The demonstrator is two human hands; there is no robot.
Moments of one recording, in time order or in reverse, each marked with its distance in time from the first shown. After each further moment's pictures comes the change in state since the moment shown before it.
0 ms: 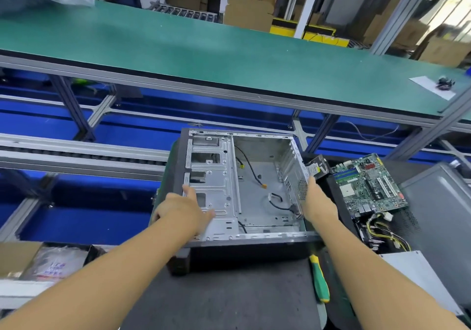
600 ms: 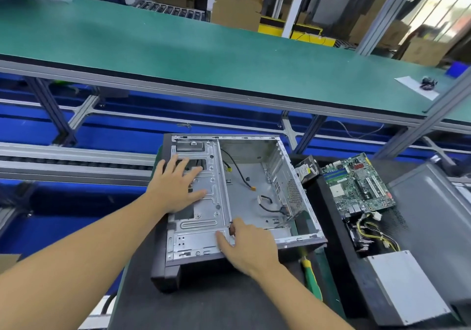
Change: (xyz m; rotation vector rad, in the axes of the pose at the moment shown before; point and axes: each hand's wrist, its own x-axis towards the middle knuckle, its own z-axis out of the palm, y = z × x) left_hand 0.105 -0.014 -0.007 0.091 0.433 0.485; right_hand -0.120 -0.094 0.034 0.026 -0.060 -0.469
